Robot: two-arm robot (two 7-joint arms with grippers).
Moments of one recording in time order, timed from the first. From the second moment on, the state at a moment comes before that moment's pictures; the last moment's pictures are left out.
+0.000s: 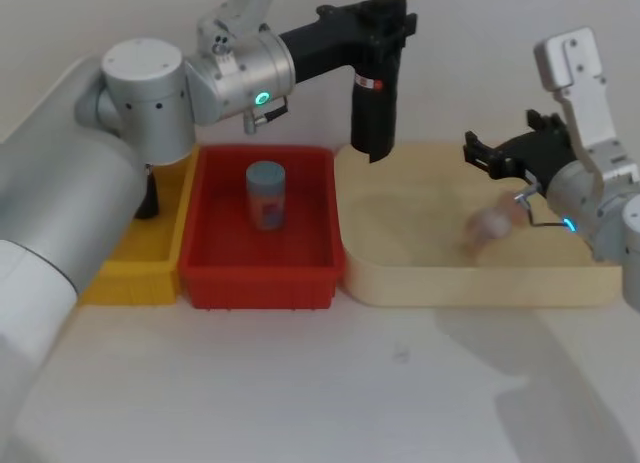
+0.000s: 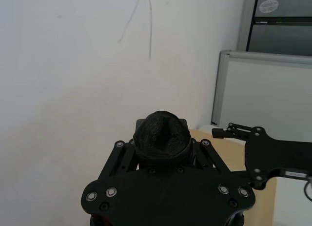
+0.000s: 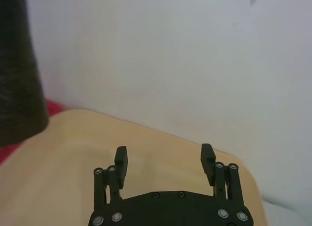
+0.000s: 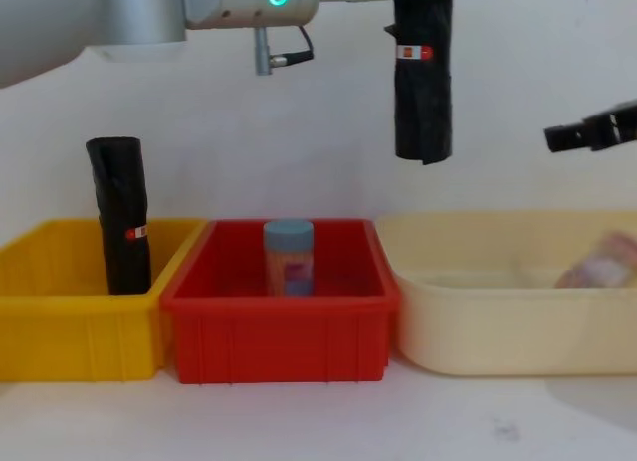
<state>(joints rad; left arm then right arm) -1.00 0.06 0.55 -0.95 -0.48 0.13 -0.61 0.48 0.32 -0.28 -1.55 0.09 0.51 0.09</state>
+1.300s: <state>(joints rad) -1.05 0.00 0.58 -0.86 -0.49 0.11 -0.63 0.45 0.33 -0.27 -1.65 0.18 0.46 0.28</state>
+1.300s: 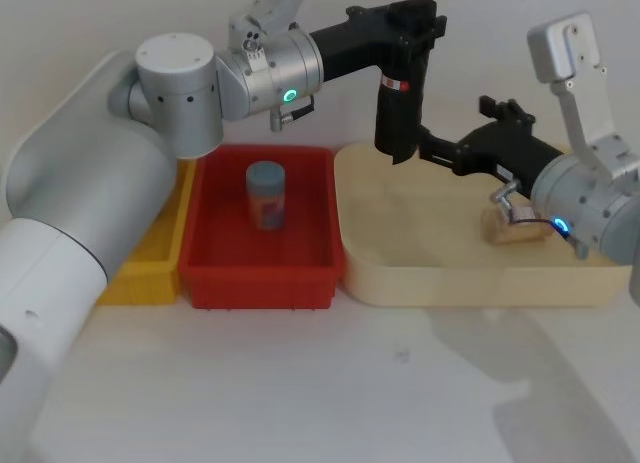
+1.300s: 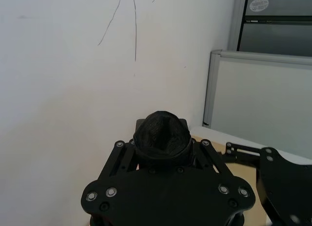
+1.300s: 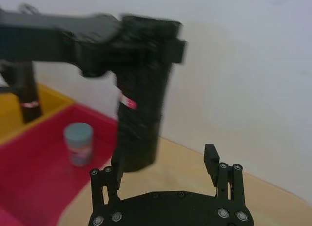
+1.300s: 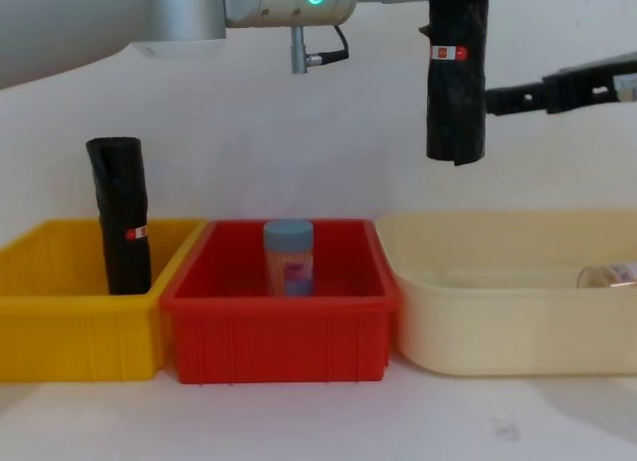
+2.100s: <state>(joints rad) -1.05 0.00 0.58 -0.86 -0.49 0.11 -0.63 0.51 0.26 -0.30 -1.62 0.32 0.42 0.42</state>
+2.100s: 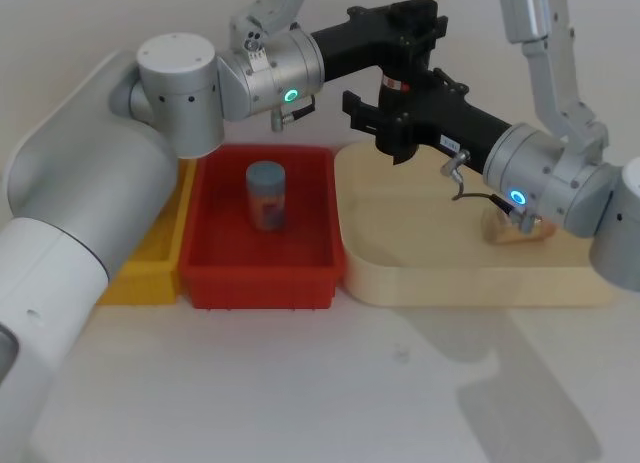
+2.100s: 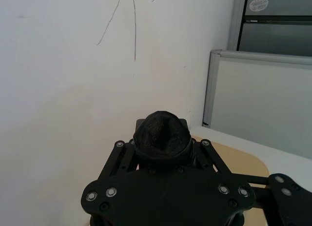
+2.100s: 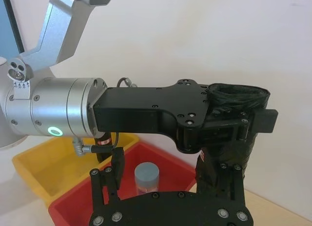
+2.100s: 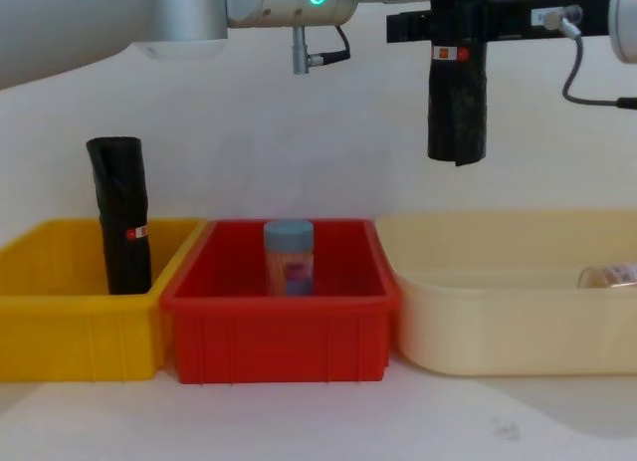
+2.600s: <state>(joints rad) -1.05 0.00 0.58 -0.86 -0.49 0.11 -0.63 0.52 0.27 -0.30 -1.61 0.32 0.42 0.39</state>
